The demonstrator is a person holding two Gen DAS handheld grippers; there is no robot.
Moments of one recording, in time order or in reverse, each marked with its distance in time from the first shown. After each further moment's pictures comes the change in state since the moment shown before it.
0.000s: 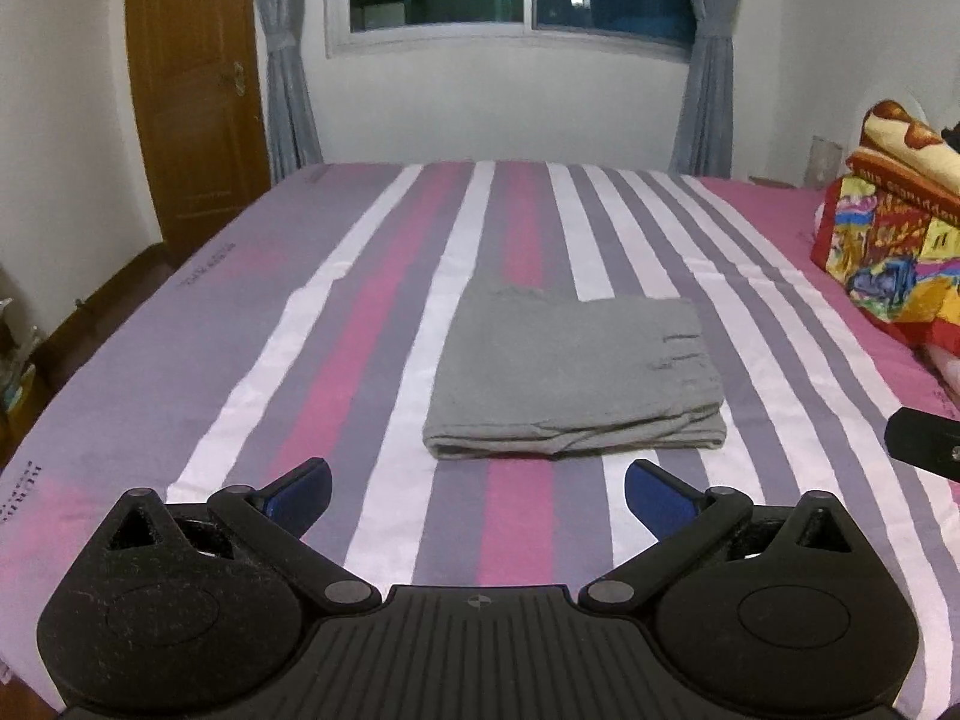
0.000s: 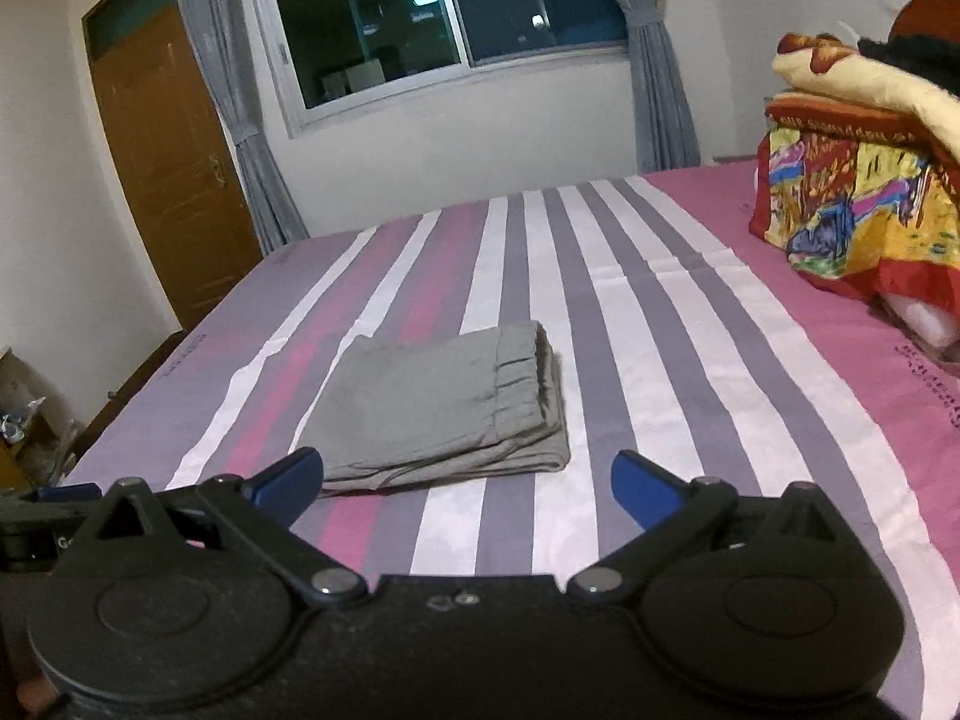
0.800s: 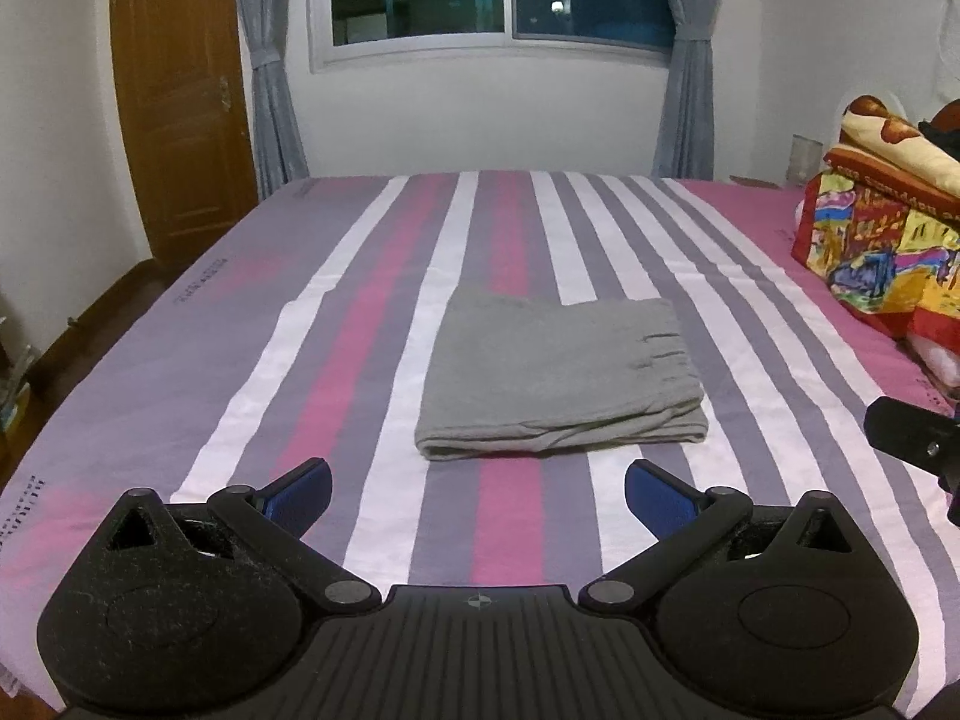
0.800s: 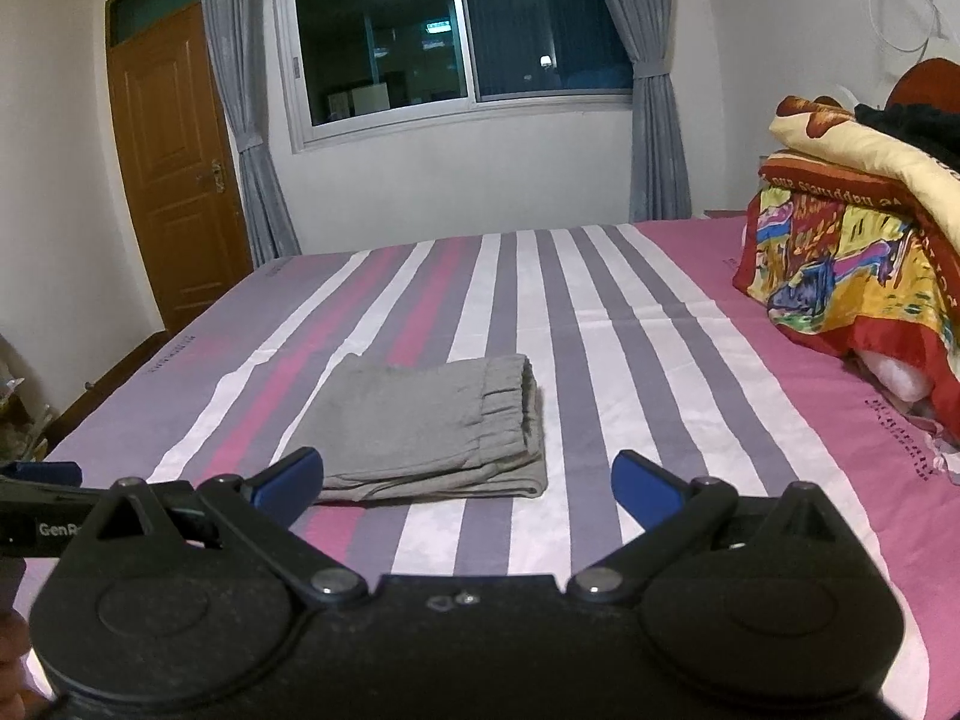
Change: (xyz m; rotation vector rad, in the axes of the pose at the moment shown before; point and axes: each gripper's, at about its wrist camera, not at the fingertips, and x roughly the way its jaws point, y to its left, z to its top) left arm -0.020 -0.005 -0.004 0.034 -0.007 -0.025; right arm -0.011 0.009 -0.009 -0.087 -0.065 -0.045
